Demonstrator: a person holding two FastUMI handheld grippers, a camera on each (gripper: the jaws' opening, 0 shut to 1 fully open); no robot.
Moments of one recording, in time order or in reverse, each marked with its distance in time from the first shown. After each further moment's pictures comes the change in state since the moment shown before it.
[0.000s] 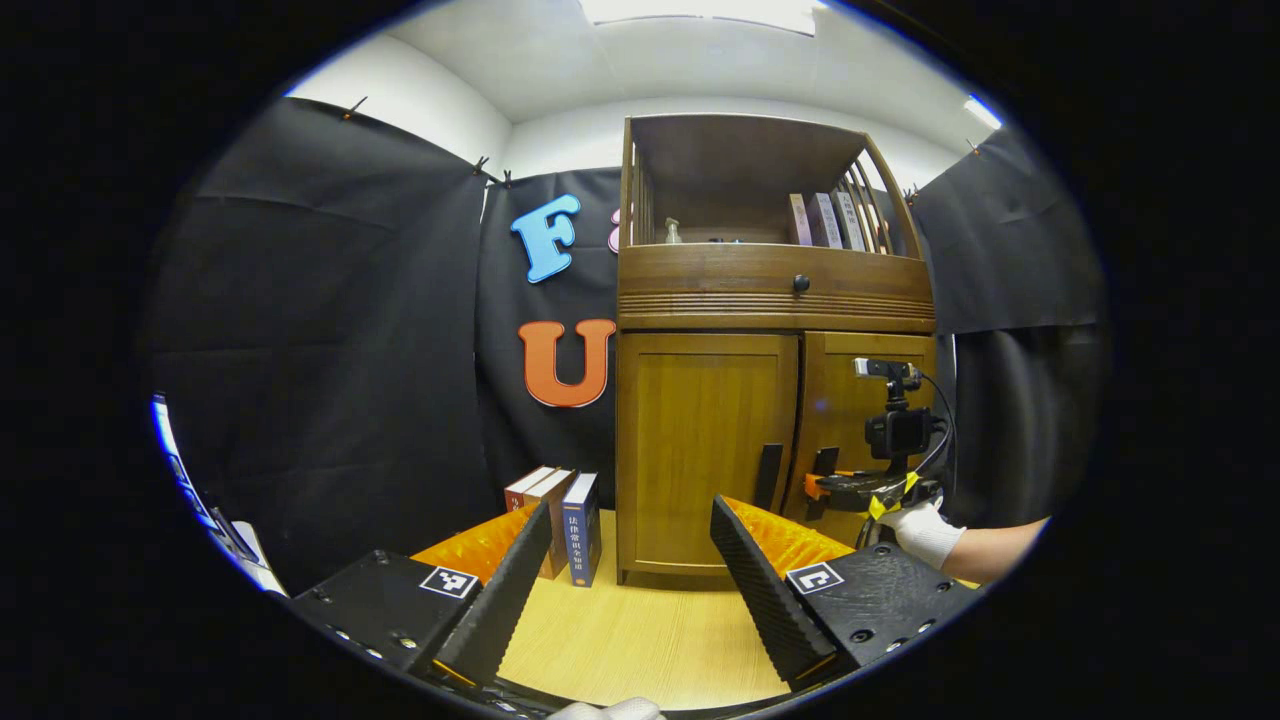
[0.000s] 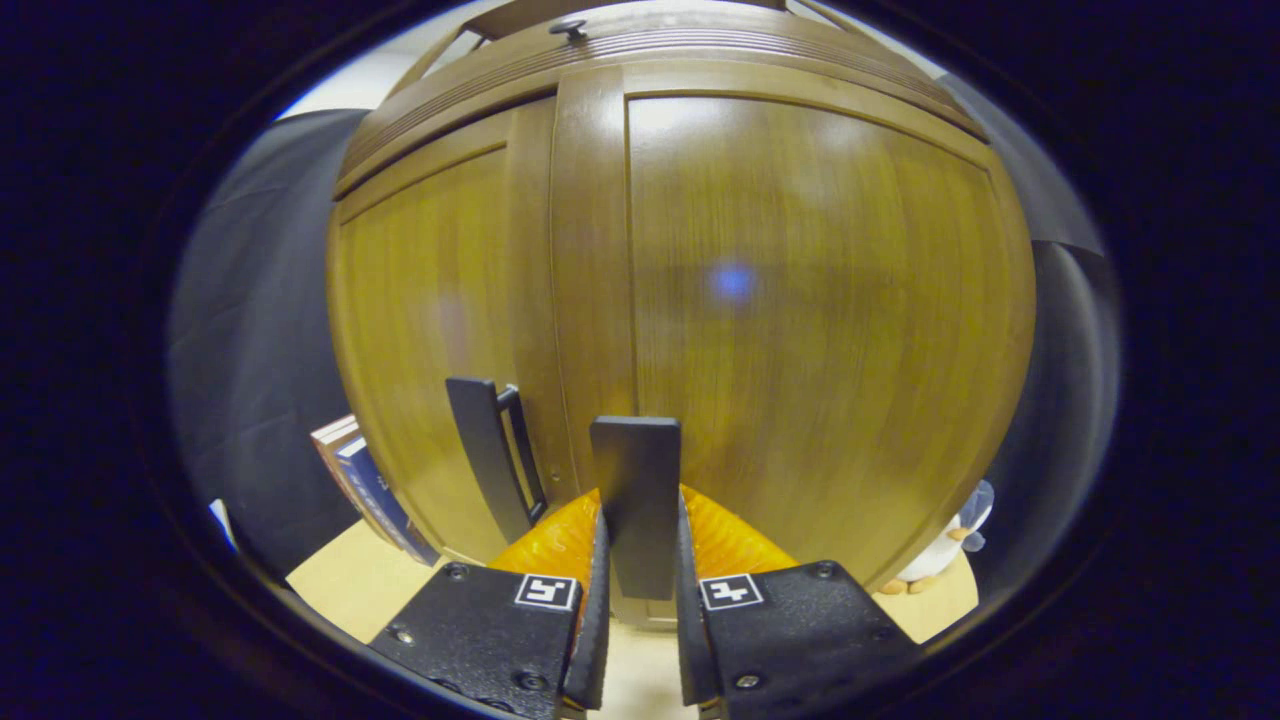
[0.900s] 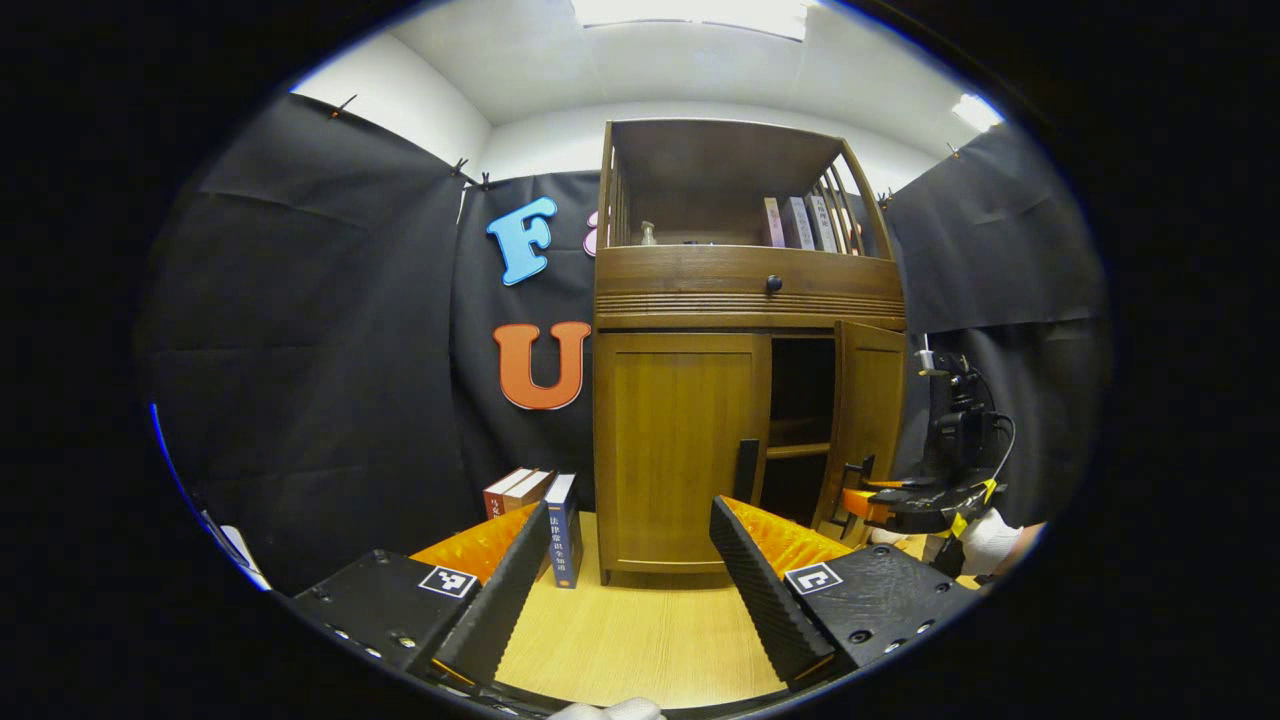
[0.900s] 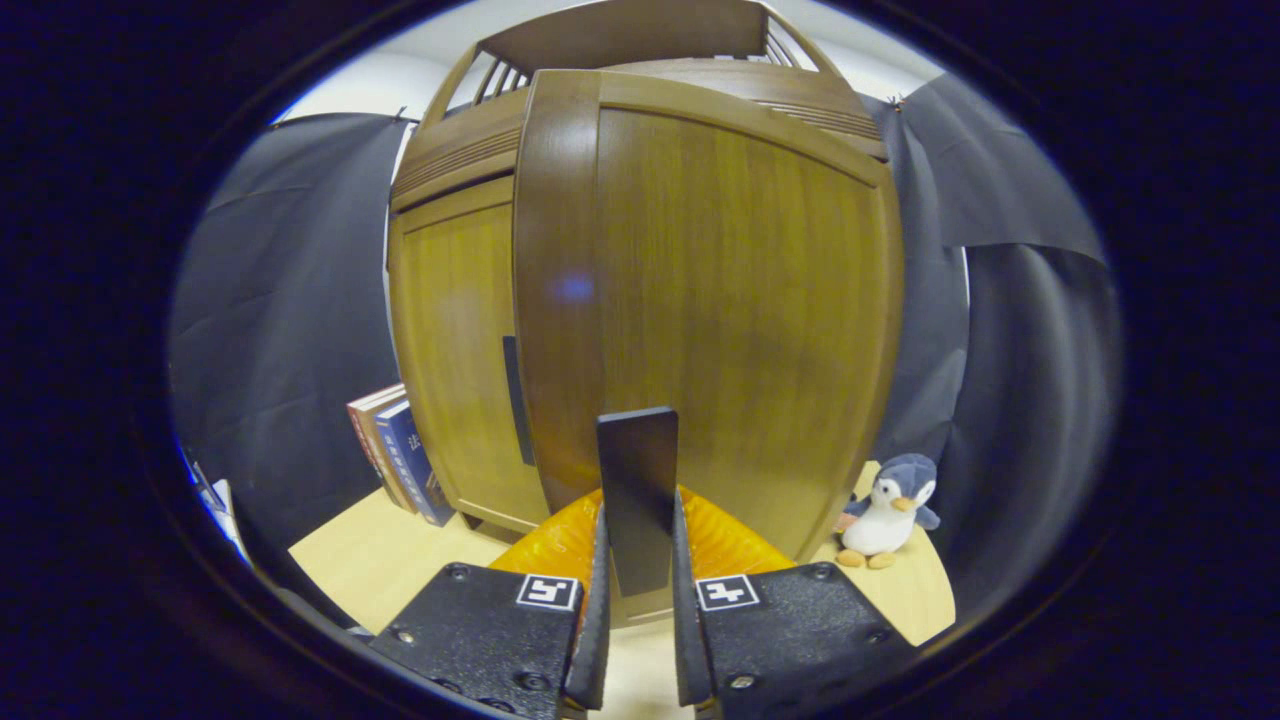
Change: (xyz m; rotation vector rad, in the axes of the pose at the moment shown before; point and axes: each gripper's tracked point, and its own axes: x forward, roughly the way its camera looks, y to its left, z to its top) left arm -0.004 -0.010 -0.004 0.010 -0.027 -0.091; right arm -0.118 -0.034 -0.033 -0.008 -0.025 -0.013
